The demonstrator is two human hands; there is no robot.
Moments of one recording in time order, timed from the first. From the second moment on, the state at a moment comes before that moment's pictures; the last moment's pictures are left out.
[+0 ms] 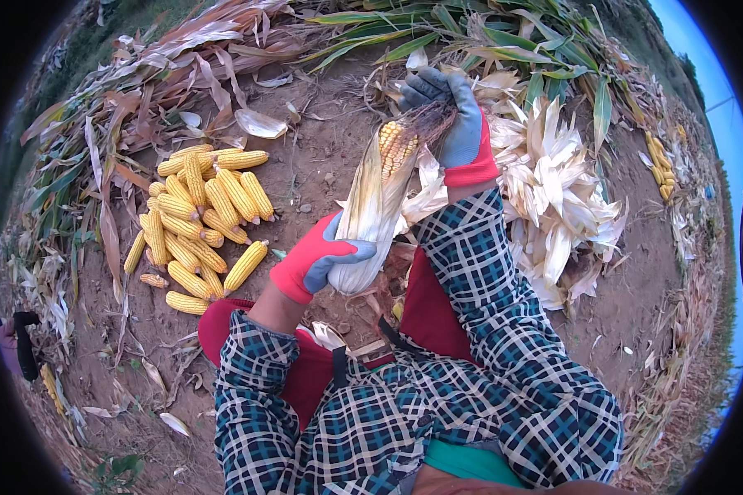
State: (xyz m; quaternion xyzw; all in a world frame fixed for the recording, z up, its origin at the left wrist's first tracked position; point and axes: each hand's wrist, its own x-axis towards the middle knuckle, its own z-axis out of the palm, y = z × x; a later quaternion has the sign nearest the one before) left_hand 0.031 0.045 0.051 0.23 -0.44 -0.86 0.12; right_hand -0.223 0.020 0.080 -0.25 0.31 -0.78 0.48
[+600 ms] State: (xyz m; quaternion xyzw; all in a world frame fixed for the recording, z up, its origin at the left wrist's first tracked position) left_hand 0.074 -0.011 0.070 0.18 -0.24 -0.84 0.45; right_hand -0.364 0.033 -0.007 -0.45 0.82 -0.28 0.21
